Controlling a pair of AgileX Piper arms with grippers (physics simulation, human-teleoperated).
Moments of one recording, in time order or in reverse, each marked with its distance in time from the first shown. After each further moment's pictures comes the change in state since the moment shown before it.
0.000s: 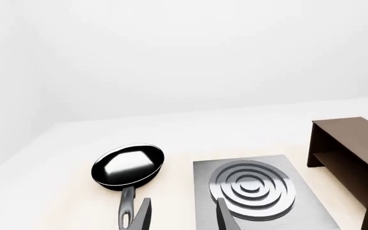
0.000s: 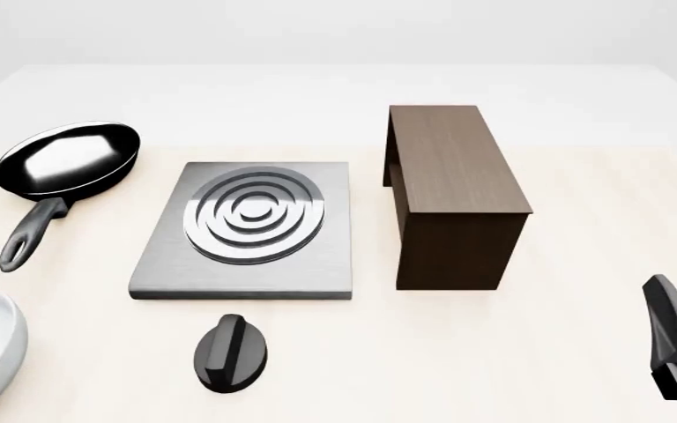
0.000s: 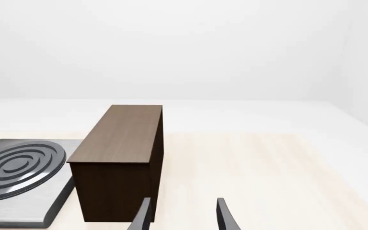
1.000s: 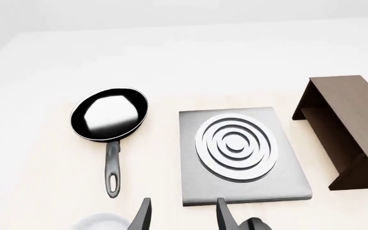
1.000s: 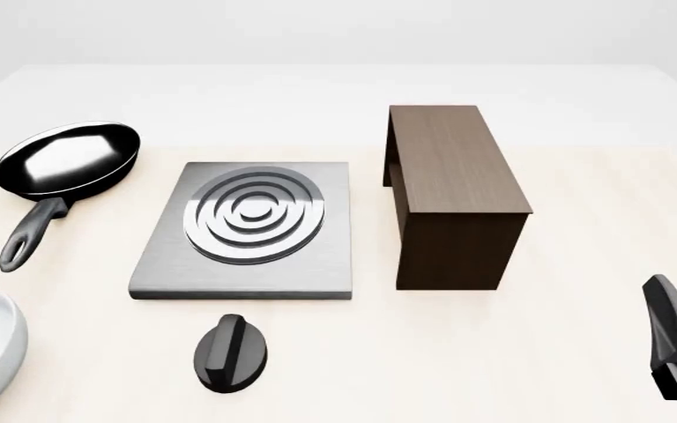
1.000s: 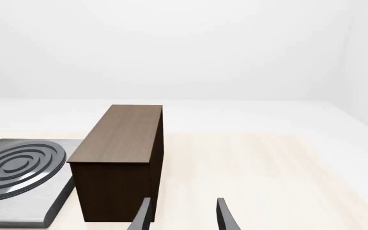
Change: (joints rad) left arm -0.034 0.449 -0.408 0.370 -0.069; right arm 0.000 0.000 0.000 0.000 0.000
